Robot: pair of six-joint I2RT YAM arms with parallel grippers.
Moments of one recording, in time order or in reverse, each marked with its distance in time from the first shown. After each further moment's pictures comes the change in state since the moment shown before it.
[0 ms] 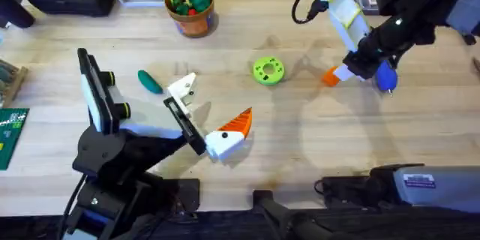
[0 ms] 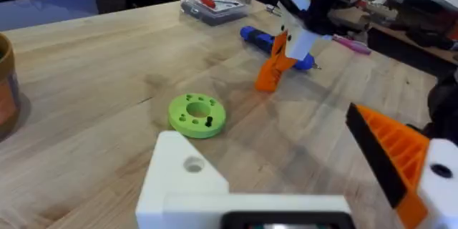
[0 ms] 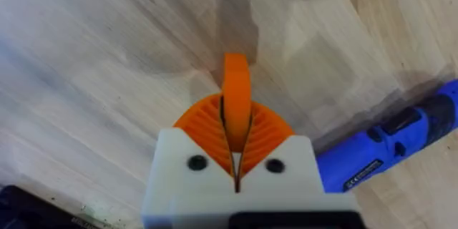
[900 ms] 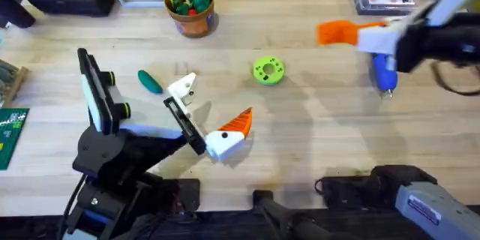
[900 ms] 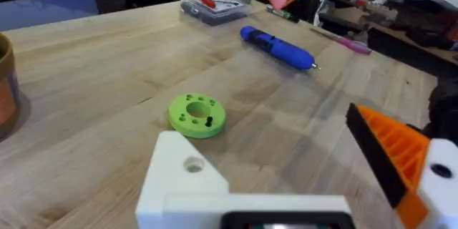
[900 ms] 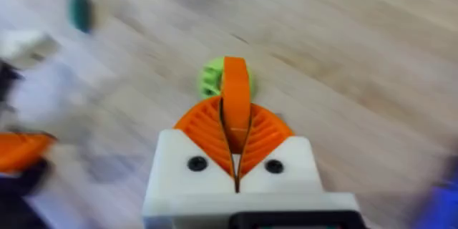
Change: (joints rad) left arm 0.000 0.000 0.000 0.000 0.000 0.000; right arm -0.103 -0.565 -0.078 0.127 -0.533 0.455
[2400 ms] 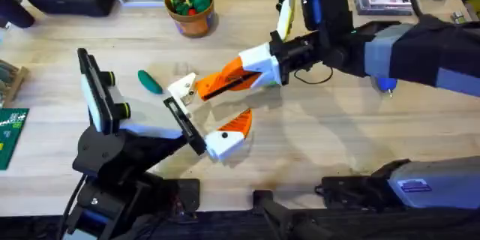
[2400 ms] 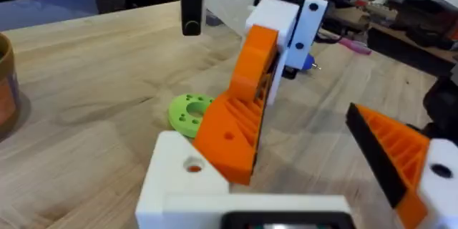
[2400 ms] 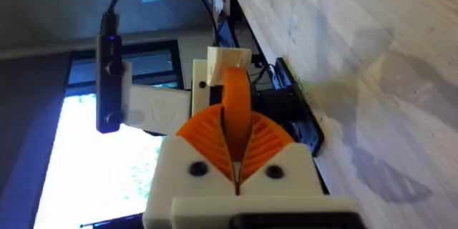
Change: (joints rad) left arm 0.000 0.000 0.000 0.000 0.000 0.000; right arm 0.492 0.642 -0.144 0.824 -0.690 1.176
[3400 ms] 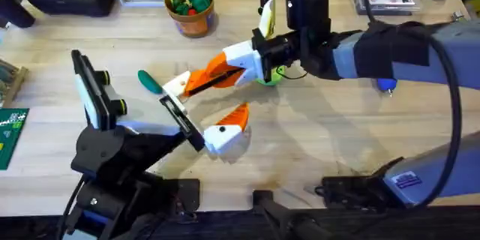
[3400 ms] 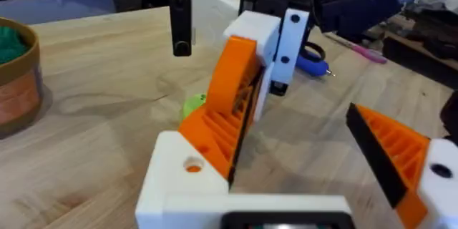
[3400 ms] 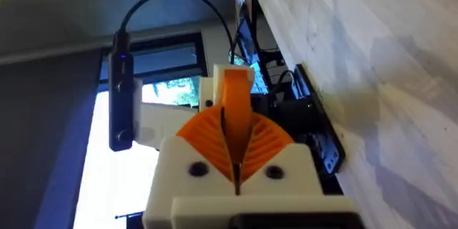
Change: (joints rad) left arm 0.011 0.000 0.001 -0.002 -0.041 -0.021; right arm 0.061 0.159 0.004 0.430 -0.034 0.344
